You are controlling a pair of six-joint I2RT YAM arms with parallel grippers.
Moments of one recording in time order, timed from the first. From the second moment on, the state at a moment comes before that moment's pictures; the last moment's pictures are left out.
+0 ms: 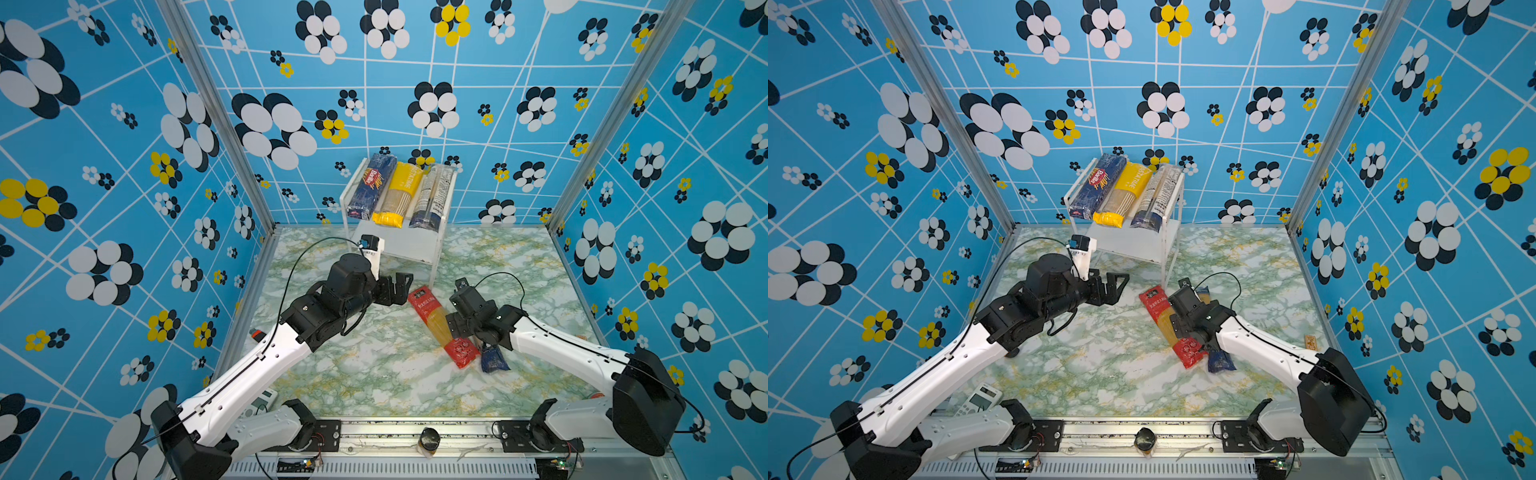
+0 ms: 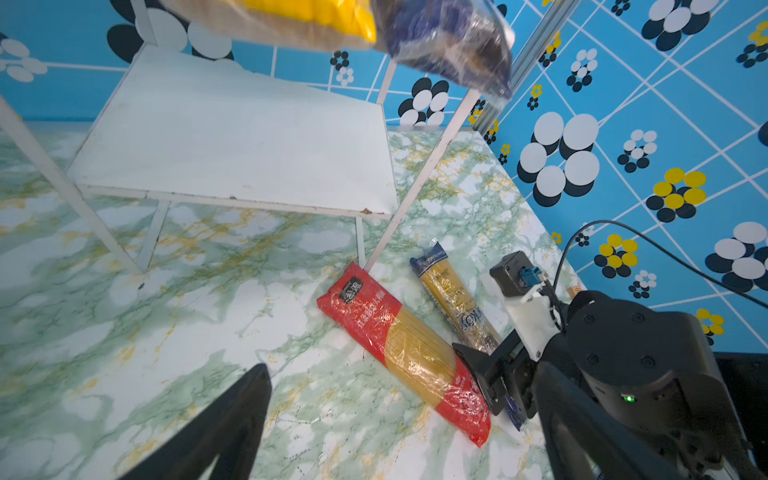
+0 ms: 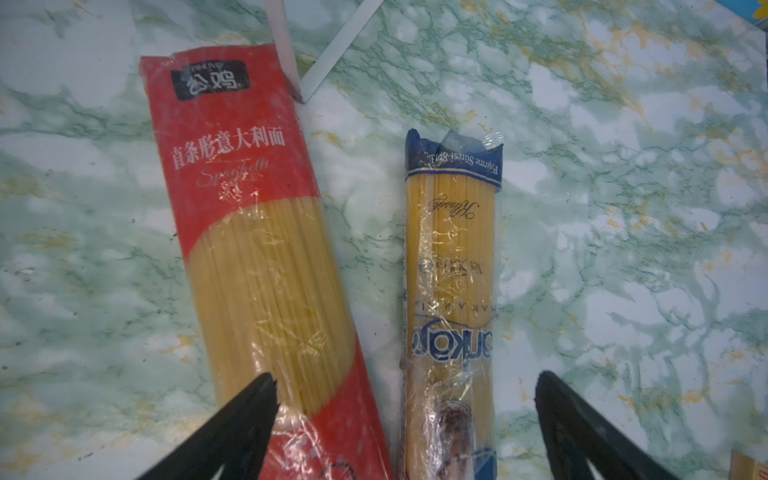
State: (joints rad) left arm -0.71 1.11 1.13 -0.46 -0.04 -0.47; right arm 0.73 1.39 0.88 -0.58 0.49 0.27
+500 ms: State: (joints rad) left arm -0.65 1.08 0.84 -0.46 -0.04 -0.64; right arm 0.73 1.70 1.01 -0.69 0.65 0.38
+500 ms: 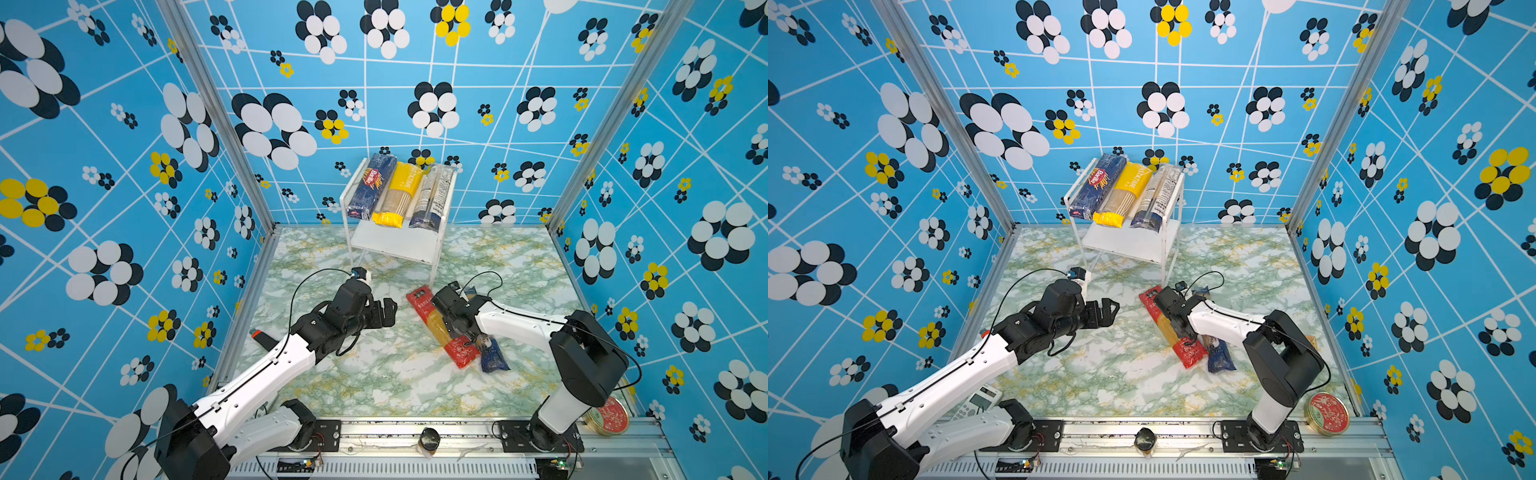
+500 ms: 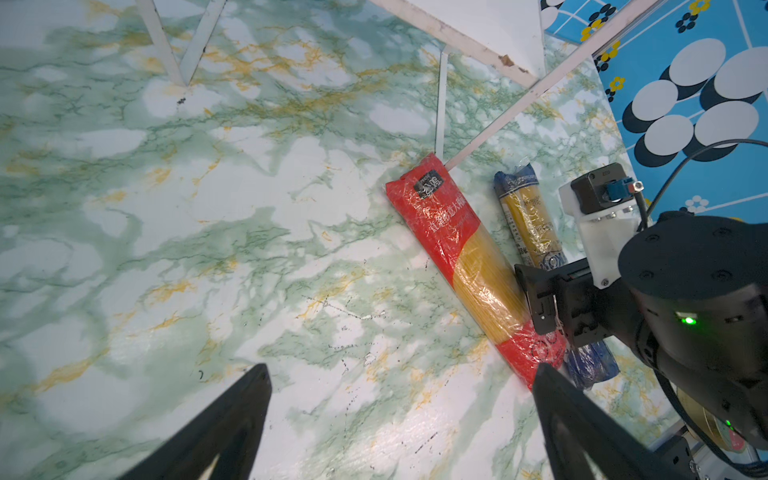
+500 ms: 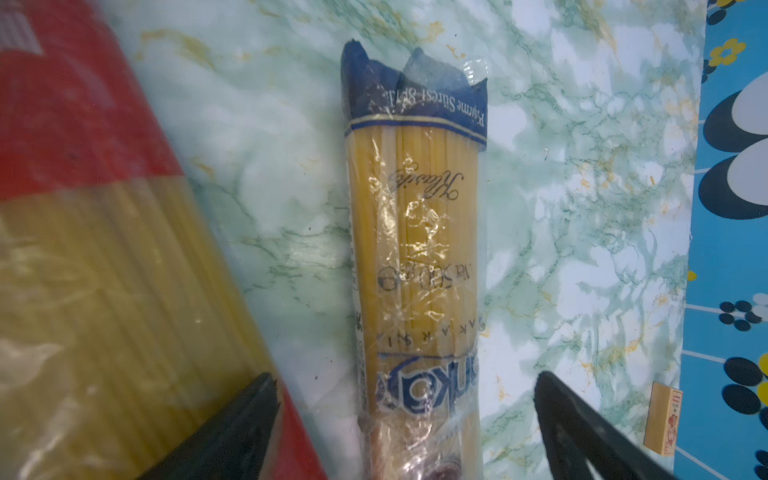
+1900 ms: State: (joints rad) left arm -0.78 1.21 0.70 -0.34 0.00 -0.68; right arm 0.84 1.58 0.89 -0.48 0.28 0.34
